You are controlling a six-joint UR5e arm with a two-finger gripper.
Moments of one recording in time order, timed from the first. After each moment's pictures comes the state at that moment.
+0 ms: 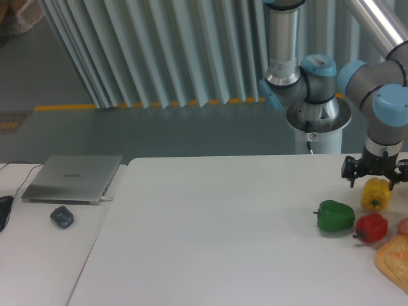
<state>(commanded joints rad) 2.56 -1.77 -1.79 -1.30 1.59 0.49</state>
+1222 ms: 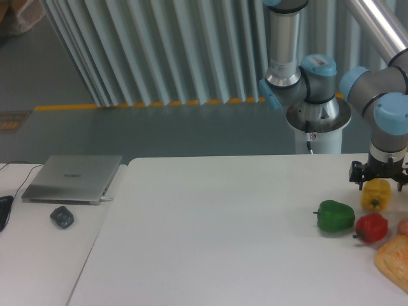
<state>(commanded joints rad) 2.58 -1.80 -1.77 -1.30 1.68 0.51</state>
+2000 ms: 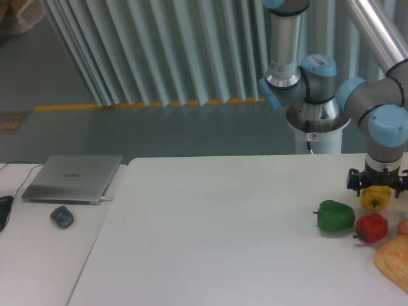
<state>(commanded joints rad) 2.56 -1.83 -1.80 -1.24 1.69 0.51</state>
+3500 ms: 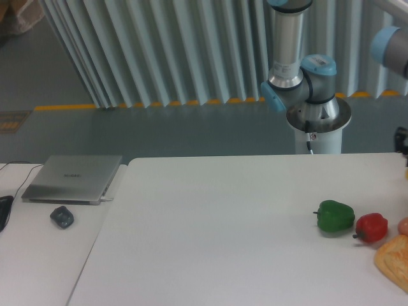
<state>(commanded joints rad) 2.82 -1.85 -1.46 -1.35 1.64 1.36</state>
